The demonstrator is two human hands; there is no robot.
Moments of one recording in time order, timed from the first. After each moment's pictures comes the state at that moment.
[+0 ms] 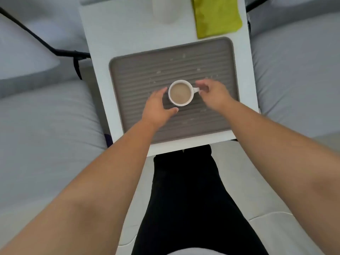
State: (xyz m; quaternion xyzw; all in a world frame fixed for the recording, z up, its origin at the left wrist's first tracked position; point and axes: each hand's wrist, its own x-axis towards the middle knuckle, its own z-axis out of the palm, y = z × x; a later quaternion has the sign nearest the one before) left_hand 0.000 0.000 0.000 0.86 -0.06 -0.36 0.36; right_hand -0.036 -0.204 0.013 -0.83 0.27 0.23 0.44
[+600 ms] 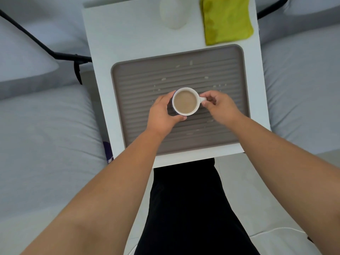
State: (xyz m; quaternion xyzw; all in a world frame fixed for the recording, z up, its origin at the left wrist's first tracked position) left_hand 0.004 -0.004 -0.019 0.84 -0.05 -0.28 0.46; right_hand -0.039 -0.200 -0.012 -0.80 0.27 0.19 0.50
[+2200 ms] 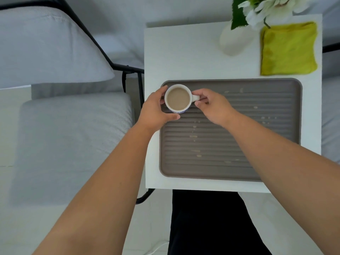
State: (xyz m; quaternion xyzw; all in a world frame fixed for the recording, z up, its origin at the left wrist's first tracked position) left_hand 0.106 0.114 -0.014 0.86 0.02 -0.26 0.45; right_hand 0.085 -0.095 -0.026 -0.82 0.13 0.23 0.50
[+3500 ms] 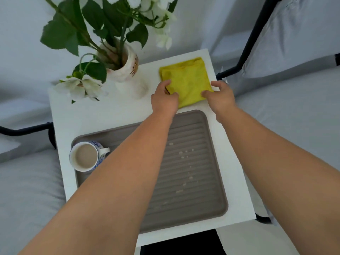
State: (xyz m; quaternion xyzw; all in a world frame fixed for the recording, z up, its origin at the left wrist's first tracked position) left_hand 0.172 -0.230 -0.037 0.82 0.12 -0.26 0.49; right_hand 0.114 -0.375 -0.049 -0.66 0.47 0.01 0.58
